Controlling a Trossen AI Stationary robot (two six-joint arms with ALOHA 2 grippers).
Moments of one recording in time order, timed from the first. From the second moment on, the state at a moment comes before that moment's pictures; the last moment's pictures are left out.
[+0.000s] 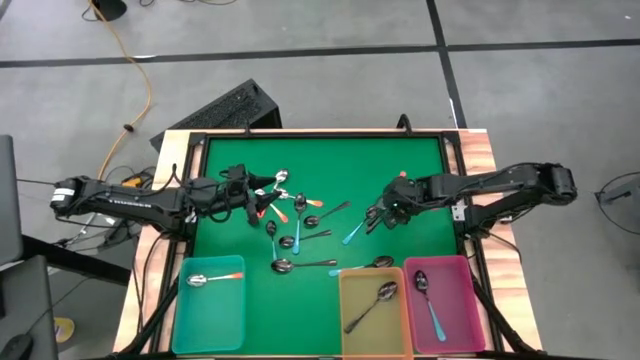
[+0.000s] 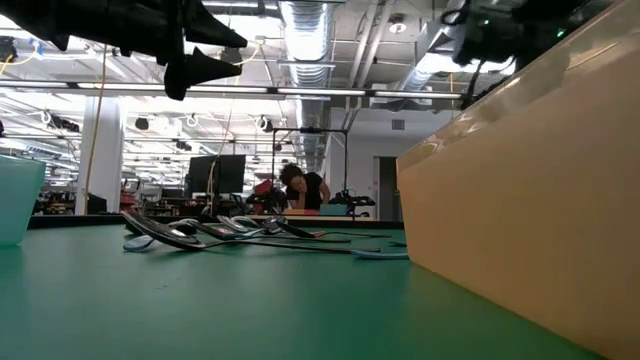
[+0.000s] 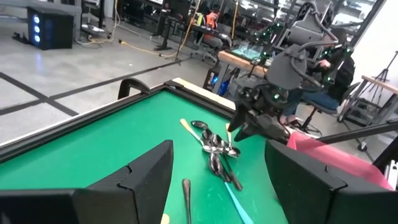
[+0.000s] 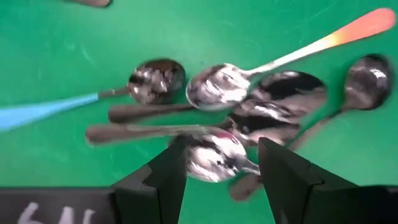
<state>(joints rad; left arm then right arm) 0.03 0.85 0.43 0.32 -0.32 -0.36 -0.08 1.27 0.76 -0.78 0.23 0.88</state>
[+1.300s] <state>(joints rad) 0.03 0.85 0.43 0.37 -0.33 -0.41 -0.19 1.41 0.81 -0.39 0.27 0.78</state>
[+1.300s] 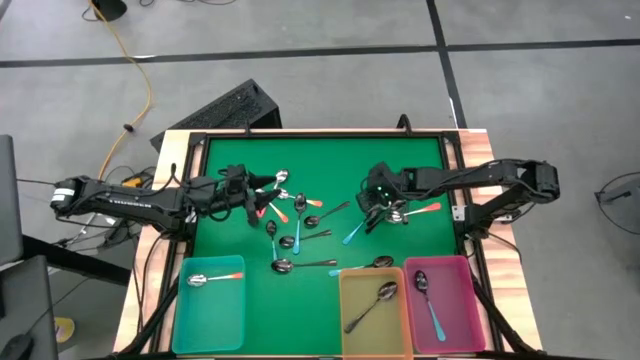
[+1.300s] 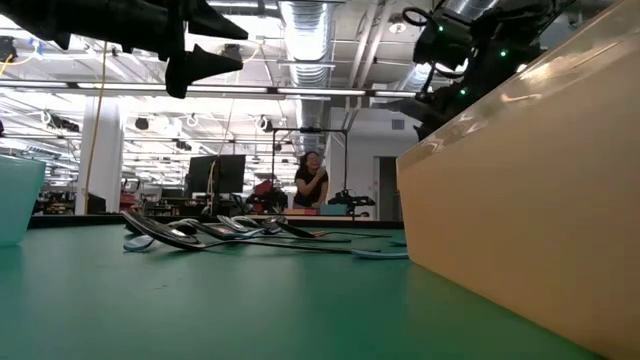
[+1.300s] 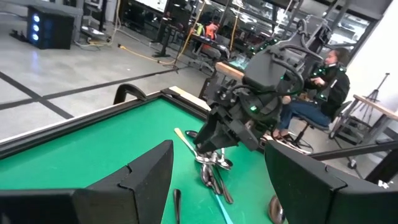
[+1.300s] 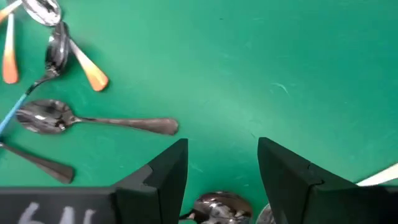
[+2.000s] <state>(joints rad) 0.06 0.83 0.43 0.46 -0.20 -0.46 -0.19 1.39 0.81 -0.06 0.15 0.70</state>
